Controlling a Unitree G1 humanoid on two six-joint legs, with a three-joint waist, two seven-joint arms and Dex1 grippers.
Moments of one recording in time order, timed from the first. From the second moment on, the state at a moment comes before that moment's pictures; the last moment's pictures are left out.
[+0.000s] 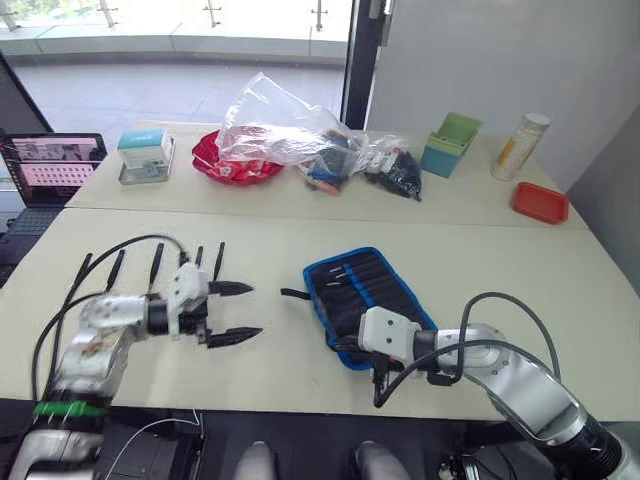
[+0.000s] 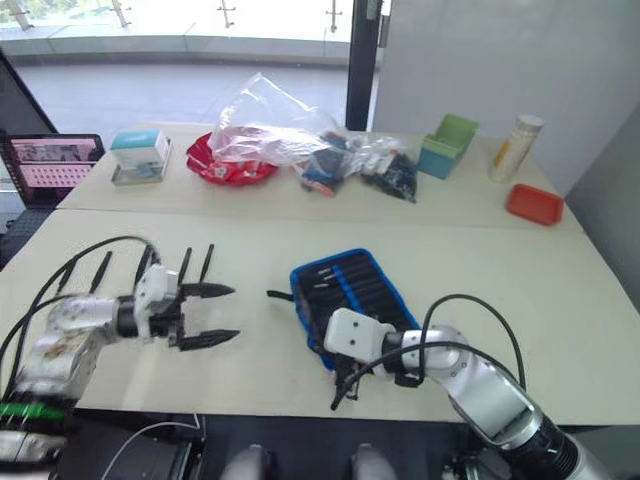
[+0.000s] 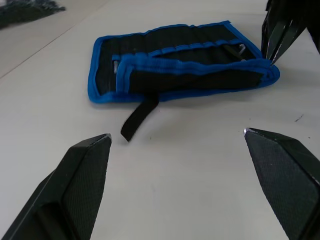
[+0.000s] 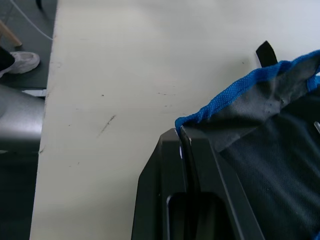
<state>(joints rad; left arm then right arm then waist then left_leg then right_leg) -0.58 0.69 -0.06 0.36 -0.30 -0.04 -1.42 -0.30 -0.77 0.44 -0.56 0.19 0.49 0.85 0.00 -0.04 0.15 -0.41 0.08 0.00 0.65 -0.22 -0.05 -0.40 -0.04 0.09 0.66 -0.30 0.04</state>
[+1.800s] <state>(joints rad) -1.07 0.49 -0.39 1.21 0.21 -1.09 -1.43 -0.40 -0.48 0.21 -0.52 0.38 0.74 0.82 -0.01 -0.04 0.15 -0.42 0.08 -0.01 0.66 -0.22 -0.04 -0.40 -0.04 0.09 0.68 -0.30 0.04</state>
